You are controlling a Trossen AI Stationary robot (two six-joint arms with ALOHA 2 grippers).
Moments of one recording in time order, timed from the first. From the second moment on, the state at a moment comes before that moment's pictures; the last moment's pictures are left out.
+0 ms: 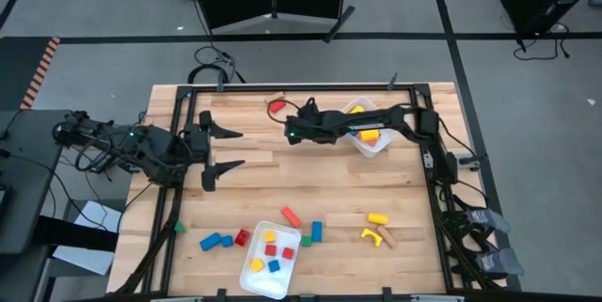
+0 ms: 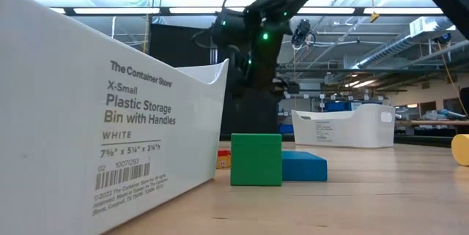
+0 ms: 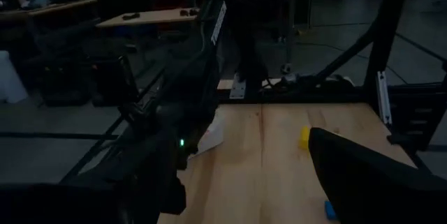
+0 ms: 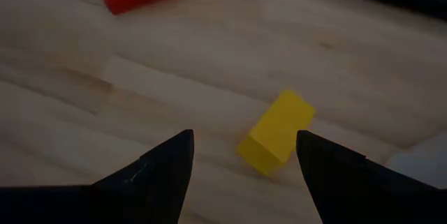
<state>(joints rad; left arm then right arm) -0.33 0.74 0.86 -0.27 -0.48 0.00 -0.20 2.11 1.59 -0.72 0.55 0.98</state>
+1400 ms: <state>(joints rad) -0.33 0.74 0.86 -0.31 -0.48 -0.01 -0.23 2.25 1.56 -0.68 0.59 1.20</state>
